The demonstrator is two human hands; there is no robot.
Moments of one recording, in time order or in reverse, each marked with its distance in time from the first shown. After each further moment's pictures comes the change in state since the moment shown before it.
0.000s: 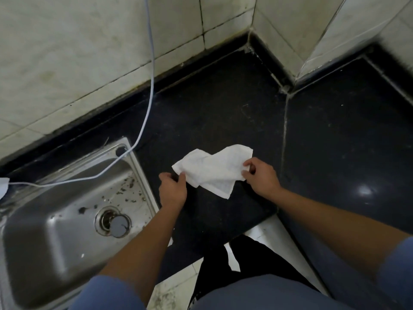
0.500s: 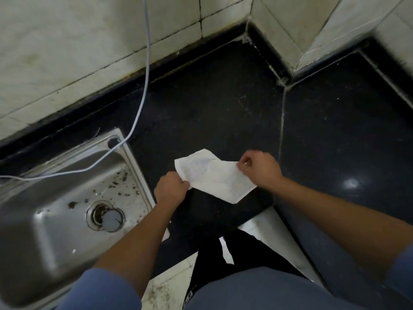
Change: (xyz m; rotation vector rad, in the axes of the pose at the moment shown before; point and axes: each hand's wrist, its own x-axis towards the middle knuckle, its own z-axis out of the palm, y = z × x) left_hand 0.003 -0.010 -0.005 0.529 -0.152 0.190; right_hand -0.009 -0.029 -0.013 -0.296 -0.006 -0.038
